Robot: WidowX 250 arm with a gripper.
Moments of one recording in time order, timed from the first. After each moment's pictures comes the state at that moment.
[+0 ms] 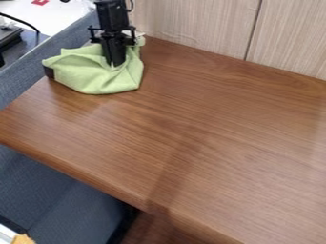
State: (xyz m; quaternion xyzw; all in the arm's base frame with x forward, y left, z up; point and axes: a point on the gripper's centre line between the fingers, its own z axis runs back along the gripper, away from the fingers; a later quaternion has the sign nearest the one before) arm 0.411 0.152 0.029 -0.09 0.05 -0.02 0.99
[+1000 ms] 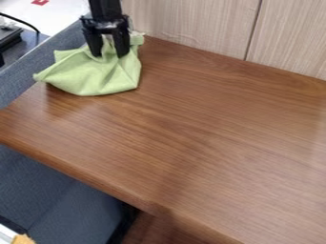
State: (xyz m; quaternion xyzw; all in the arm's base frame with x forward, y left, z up) arm 0.396 0.158 0.060 -0.10 0.04 -0.01 0.99
